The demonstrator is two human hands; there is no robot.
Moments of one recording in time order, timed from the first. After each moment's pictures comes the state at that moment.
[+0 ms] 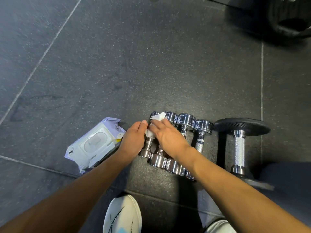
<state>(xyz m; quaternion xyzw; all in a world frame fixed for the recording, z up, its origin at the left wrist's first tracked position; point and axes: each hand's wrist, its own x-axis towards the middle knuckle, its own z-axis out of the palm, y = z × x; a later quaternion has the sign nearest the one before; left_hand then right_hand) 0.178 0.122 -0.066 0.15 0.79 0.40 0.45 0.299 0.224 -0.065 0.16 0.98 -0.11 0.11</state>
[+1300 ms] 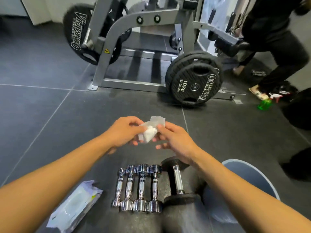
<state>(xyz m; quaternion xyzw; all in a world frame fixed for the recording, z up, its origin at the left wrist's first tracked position) 0.219 0.209 0.272 0.45 0.67 0.39 0.45 0.411 0.270 0.254 0.37 0.57 -0.68 -0.27</state>
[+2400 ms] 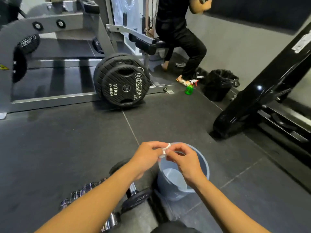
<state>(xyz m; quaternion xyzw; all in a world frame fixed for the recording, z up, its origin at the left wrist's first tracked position) 0.477 0.253 0.231 0.51 0.49 0.33 0.62 0.641 0.220 0.218 0.57 0.46 -0.46 -0.50</state>
